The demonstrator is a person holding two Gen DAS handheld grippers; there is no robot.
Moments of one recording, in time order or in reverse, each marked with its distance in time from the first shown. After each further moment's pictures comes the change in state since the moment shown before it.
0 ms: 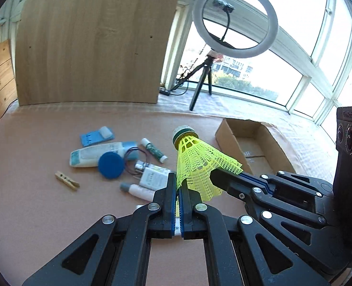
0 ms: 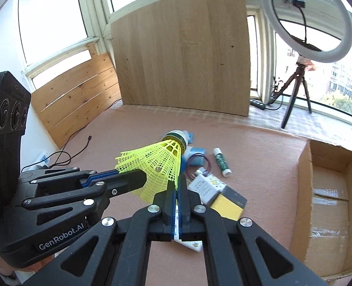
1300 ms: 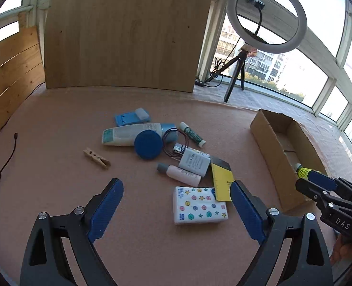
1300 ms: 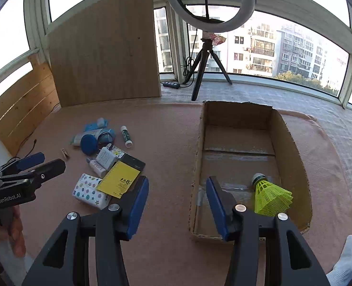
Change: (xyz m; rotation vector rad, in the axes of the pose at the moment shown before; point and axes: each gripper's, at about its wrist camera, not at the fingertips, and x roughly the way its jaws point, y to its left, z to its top) left arm -0.002 0.070 -0.041 -0.101 0.006 0.179; right arm -0.017 -0.053 -0.044 0.093 0.095 -0.244
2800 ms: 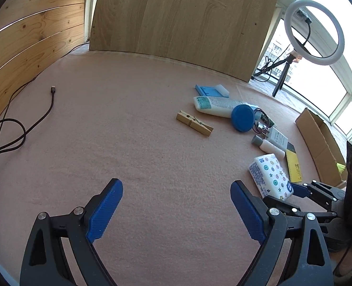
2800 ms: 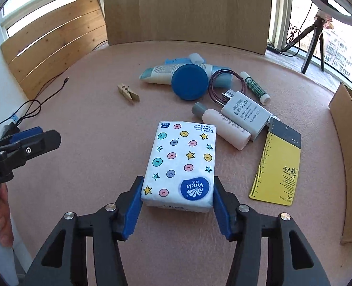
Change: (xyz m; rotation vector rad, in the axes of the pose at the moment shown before) left arm 0.004 0.149 -0.048 -0.082 0.048 -0.005; right arm 0.110 0.155 -0.042 -0.215 0.173 0.247
